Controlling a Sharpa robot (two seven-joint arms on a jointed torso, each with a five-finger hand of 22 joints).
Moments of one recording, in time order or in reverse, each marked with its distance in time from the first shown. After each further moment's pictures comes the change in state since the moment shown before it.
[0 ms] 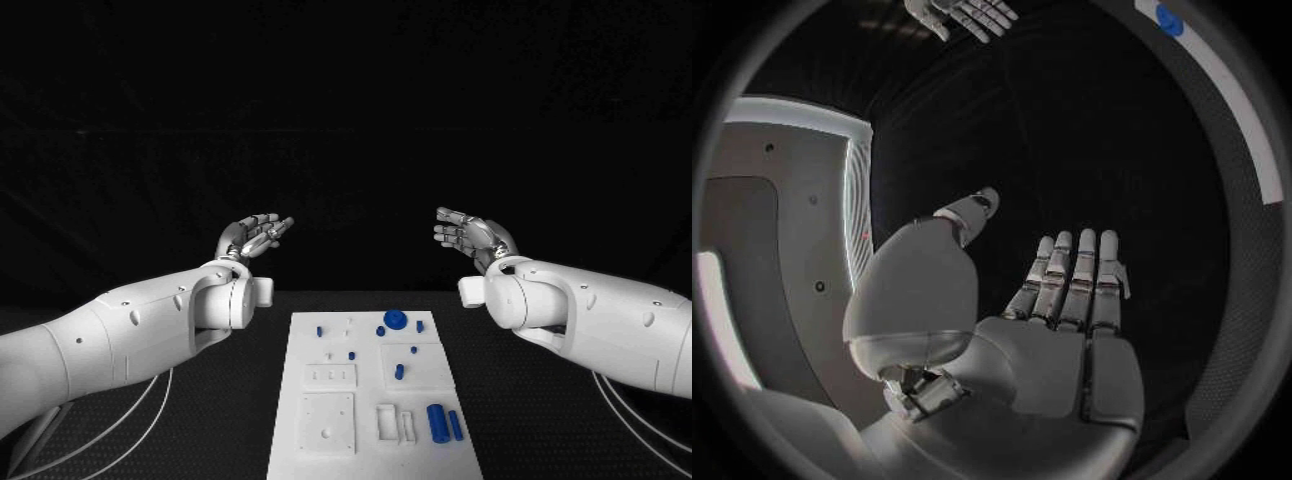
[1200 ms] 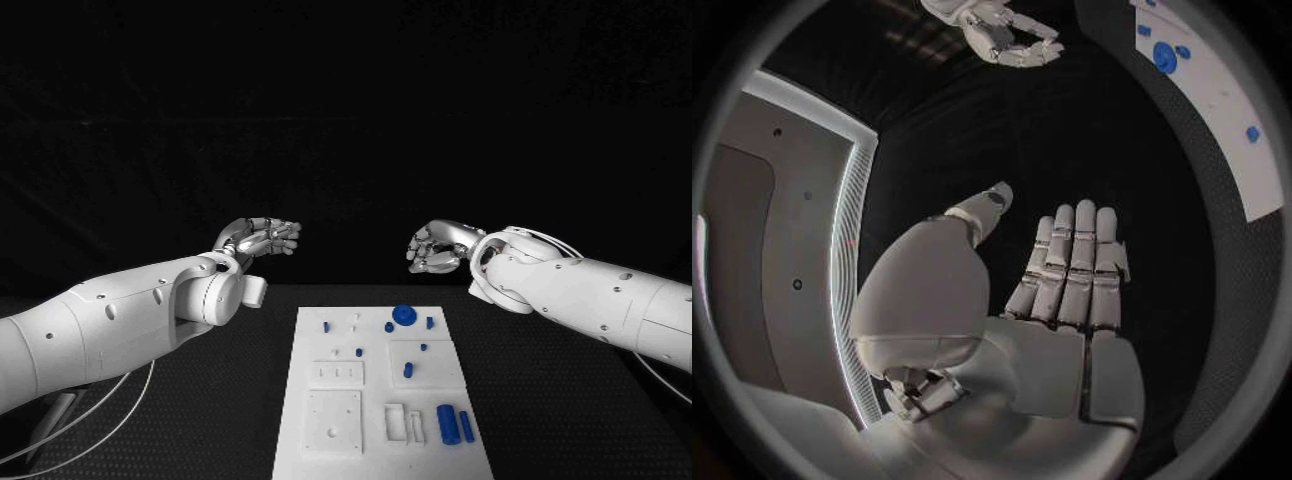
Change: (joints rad) left arm 0.062 -0.066 -0.031 0.072 -0.039 0.242 -0.075; left_hand 0.067 0.099 -0.064 -0.128 0.014 0.268 0.062 0.057 0.010 0.325 0.036 0.093 0.027 0.347 -0.025 0.131 0.058 0.040 0.287 -0.077 0.093 0.014; right arm 0.072 0.106 -0.030 -0.164 -1.273 0.268 -0.221; right_hand 0.340 -0.085 0.060 -0.124 0.083 0.364 0.006 0.096 0.047 0.499 -0.093 0.064 0.027 0.615 -0.177 0.266 0.214 0.211 0.643 -0.033 0.137 0.053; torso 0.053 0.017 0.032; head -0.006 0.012
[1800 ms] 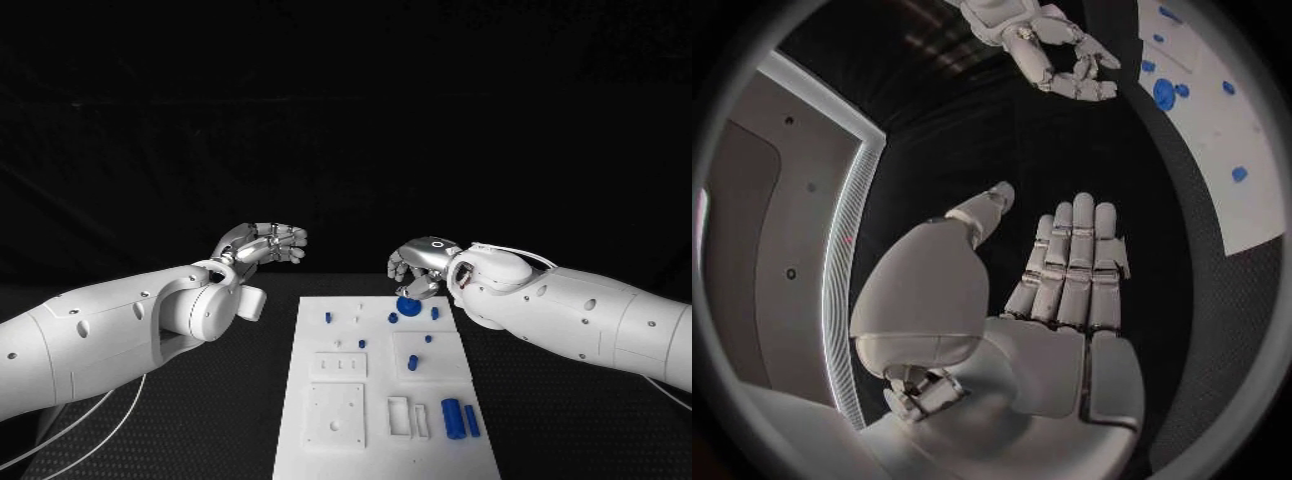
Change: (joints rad) left arm 0.000 -0.060 0.002 0.142 -0.007 0.036 0.020; left_hand -0.021 0.010 0.000 -0.034 0.000 0.018 0.004 -0.027 -0.021 0.032 -0.002 -0.023 -0.015 0.068 -0.016 0.017 0.019 -0.001 0.046 -0.017 0.023 0.000; right arm -0.044 0.020 -0.008 0.056 -0.352 -0.018 -0.056; right_hand 0.038 -0.065 0.038 0.017 -0.056 0.003 -0.003 -0.047 -0.017 -0.006 -0.009 -0.065 -0.020 0.212 -0.043 0.451 0.245 0.008 0.363 -0.154 0.253 0.077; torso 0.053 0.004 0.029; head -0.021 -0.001
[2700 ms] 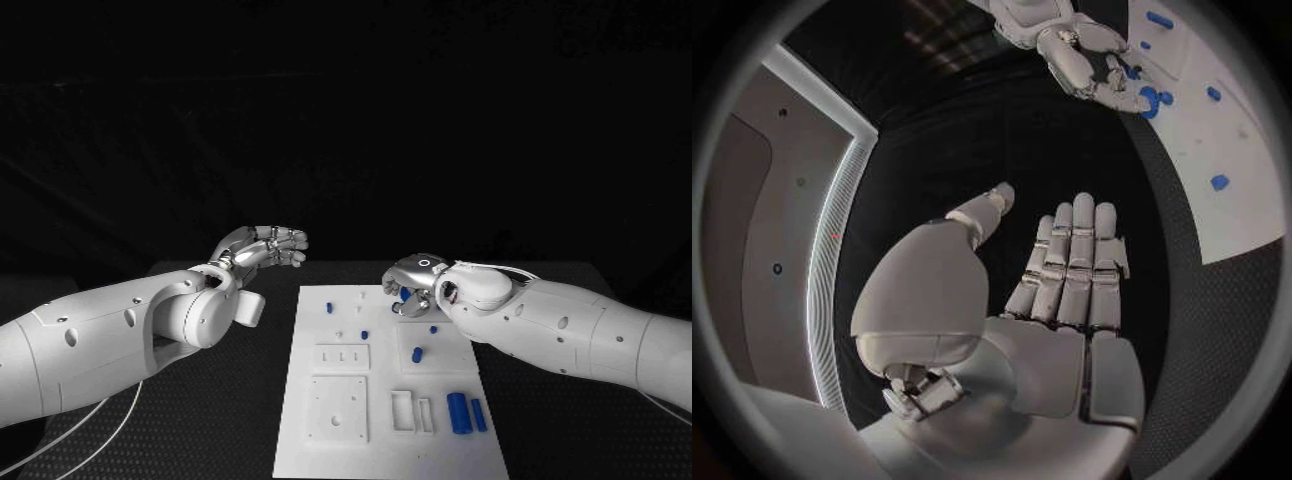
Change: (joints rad) left arm 0.000 -0.002 0.001 0.031 0.004 0.011 -0.001; left_hand -0.018 0.002 0.004 -0.010 0.000 0.000 0.000 -0.011 -0.006 0.000 0.000 -0.013 -0.007 0.000 0.000 -0.010 0.003 -0.004 0.000 0.000 0.000 0.000; right arm -0.045 0.033 -0.020 -0.048 -0.112 0.004 -0.025; right_hand 0.006 -0.014 0.019 0.008 -0.004 -0.008 -0.007 -0.008 -0.001 -0.035 0.007 0.000 -0.007 -0.007 0.007 0.070 -0.006 -0.002 0.010 -0.004 0.039 0.000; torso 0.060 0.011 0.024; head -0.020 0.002
